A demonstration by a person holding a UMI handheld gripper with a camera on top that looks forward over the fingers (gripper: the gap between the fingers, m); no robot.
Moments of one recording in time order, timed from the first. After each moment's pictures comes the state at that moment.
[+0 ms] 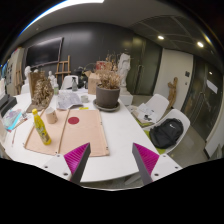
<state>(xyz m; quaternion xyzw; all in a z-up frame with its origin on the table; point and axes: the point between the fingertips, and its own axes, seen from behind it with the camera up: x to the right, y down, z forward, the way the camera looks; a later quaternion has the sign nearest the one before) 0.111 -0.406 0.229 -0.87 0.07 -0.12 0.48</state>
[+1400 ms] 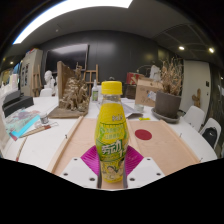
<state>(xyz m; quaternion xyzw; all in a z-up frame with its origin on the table) -0.238 -0.158 0.081 -0.83 -0.01 -0.04 0.56</state>
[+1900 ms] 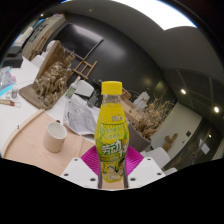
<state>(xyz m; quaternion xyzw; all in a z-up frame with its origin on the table) -0.103 -0.072 0.204 -0.77 -0.13 -0.29 0.55</state>
